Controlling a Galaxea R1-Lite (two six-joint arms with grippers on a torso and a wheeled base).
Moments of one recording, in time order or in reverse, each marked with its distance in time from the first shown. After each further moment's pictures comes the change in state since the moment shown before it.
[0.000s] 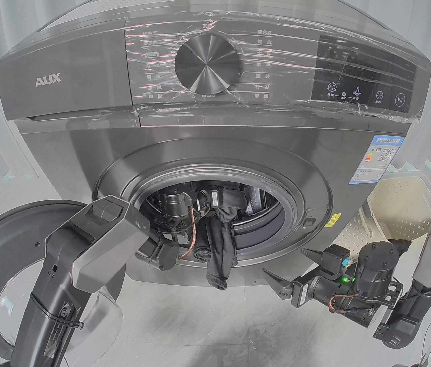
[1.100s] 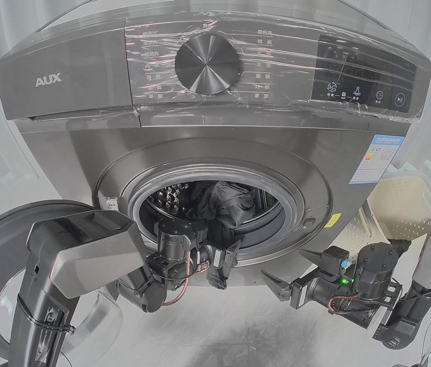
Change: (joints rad) left arm -0.079 -0.142 0.541 -0.072 -0.183 0.063; right arm 0.007 0.003 0.002 0.000 0.000 0.001
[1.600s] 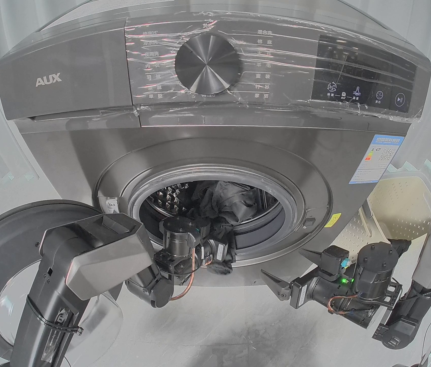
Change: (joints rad) left arm 0.009 0.077 -0.111 -0.006 0.029 0.012; right arm 0.001 0.000 -0.003 -0.001 0.000 0.000
